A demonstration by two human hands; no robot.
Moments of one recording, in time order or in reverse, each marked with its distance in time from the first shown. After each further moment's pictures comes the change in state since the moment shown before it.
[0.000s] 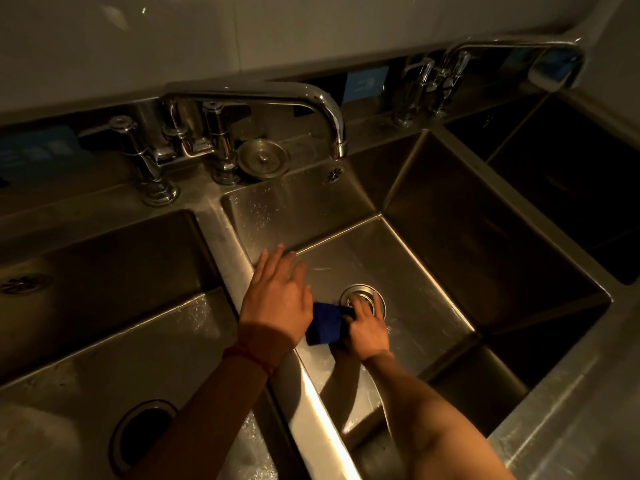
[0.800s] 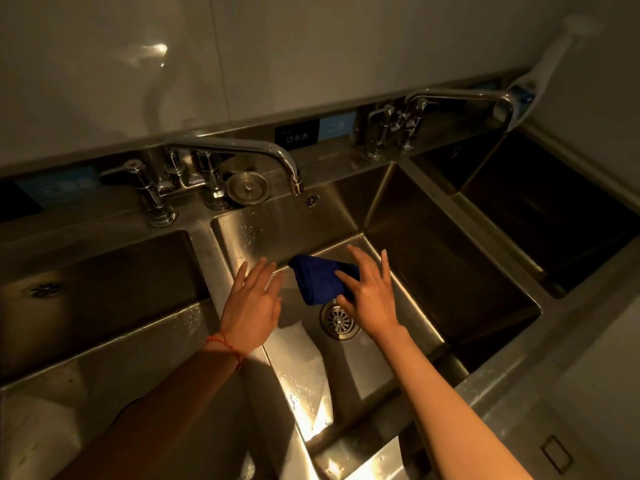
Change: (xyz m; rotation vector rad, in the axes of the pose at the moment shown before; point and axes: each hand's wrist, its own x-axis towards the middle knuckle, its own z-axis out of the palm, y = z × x) left_hand -0.003 0.012 -0.014 0.314 -0.069 0.078; right_hand -0.038 0.034 -0.163 0.076 0.600 -0.194
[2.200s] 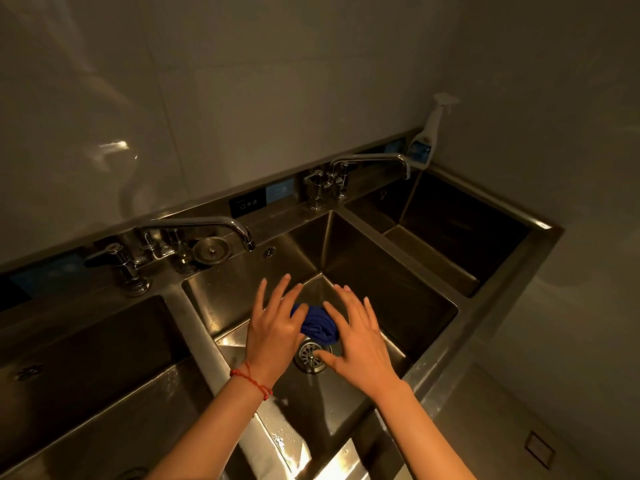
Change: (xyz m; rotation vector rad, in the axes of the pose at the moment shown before) left_hand -0.007 0.090 -0.095 -0.070 0.481 0.280; right_hand -0.060 -0.030 -0.126 0.092 -0.023 0.155
